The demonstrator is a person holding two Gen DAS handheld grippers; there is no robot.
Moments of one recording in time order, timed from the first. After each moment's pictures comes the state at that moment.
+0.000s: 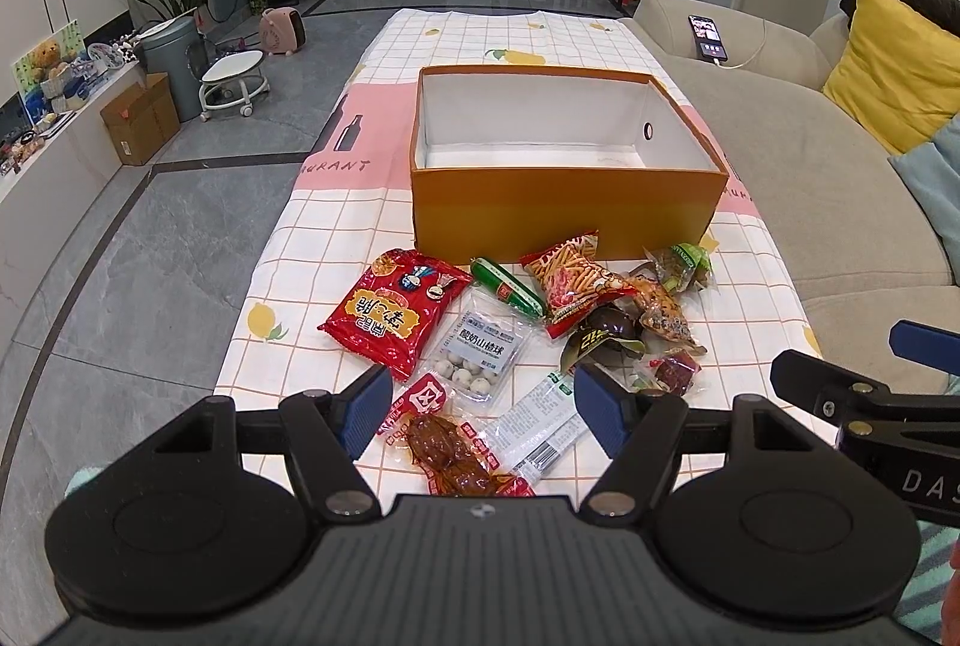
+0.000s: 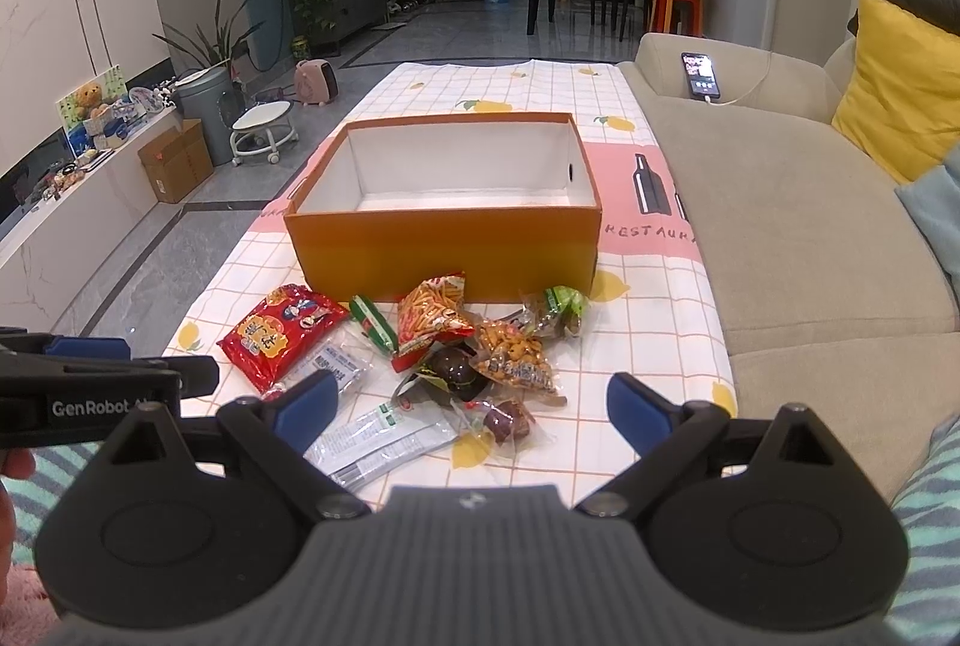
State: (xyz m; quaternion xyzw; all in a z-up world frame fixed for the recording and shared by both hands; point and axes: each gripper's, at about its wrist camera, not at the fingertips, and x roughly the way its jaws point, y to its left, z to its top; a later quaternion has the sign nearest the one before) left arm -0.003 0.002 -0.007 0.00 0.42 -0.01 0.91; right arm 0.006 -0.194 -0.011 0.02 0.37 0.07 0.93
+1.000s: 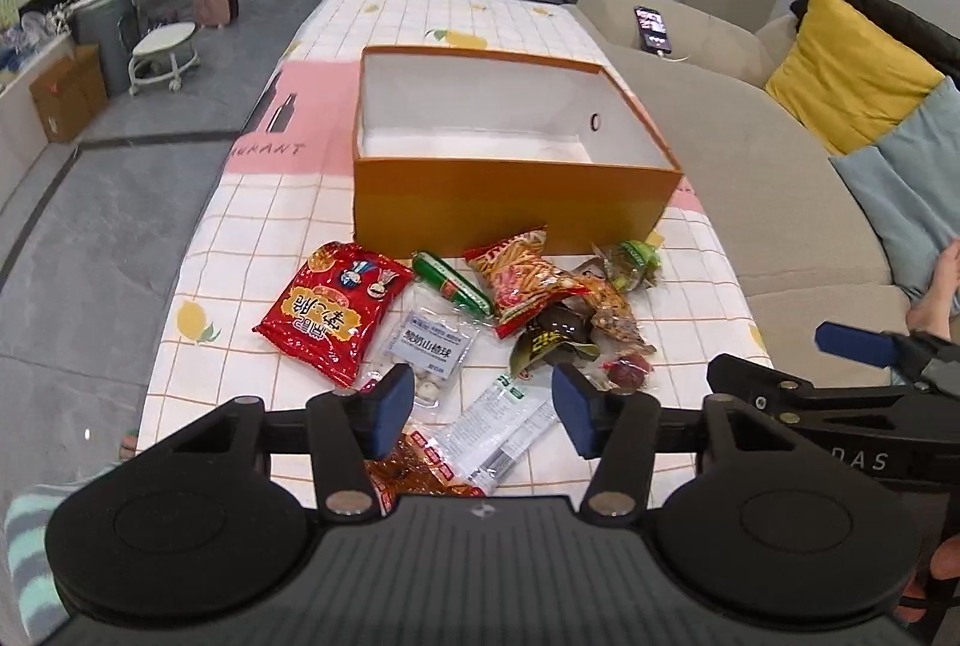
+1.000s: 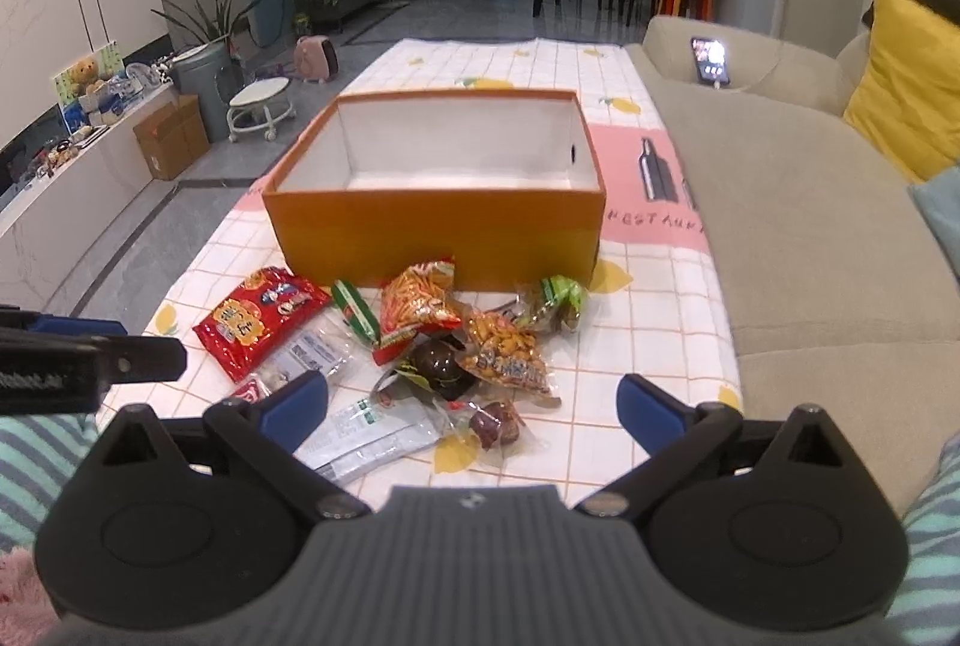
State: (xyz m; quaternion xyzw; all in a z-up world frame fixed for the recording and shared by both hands) left arm 0.031 0.024 -0.018 -0.04 0.45 -0.08 0.89; right arm 0.045 -0.198 -0.037 0.01 0.40 0.08 0.91
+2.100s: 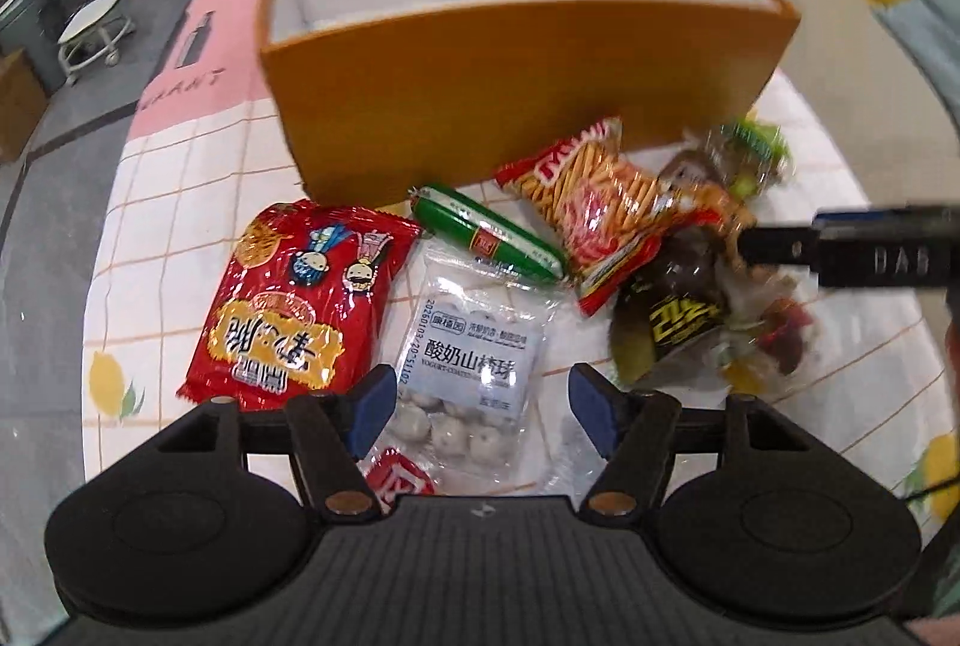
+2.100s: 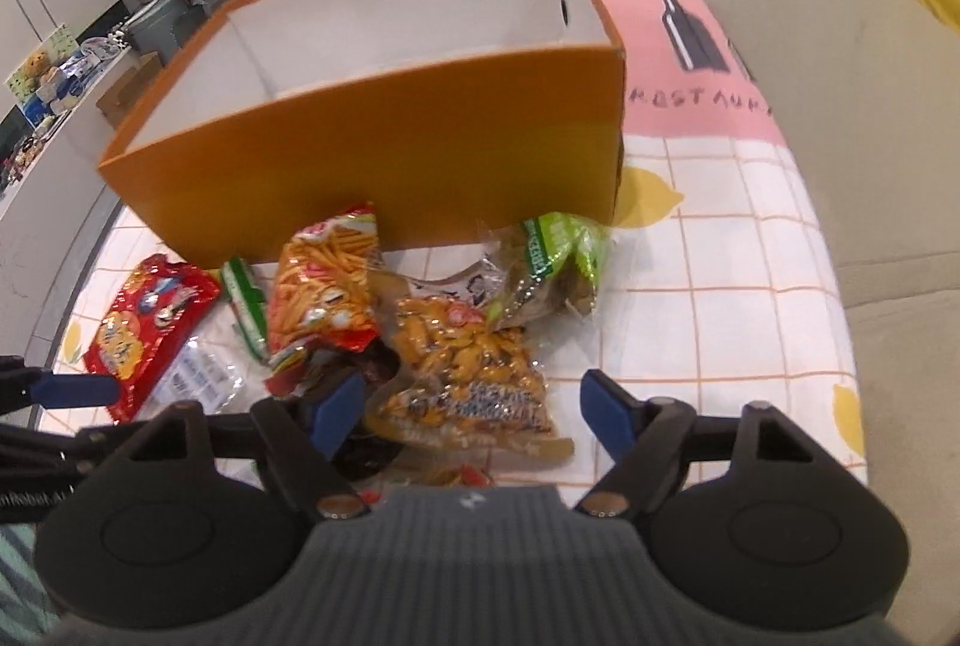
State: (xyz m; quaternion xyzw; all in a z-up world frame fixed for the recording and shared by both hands) left arm 0.142 0.012 -0.133 0.06 0.54 -0.12 0.83; right arm 0.189 -0.221 -0.152 0.07 0.50 0.08 0.86
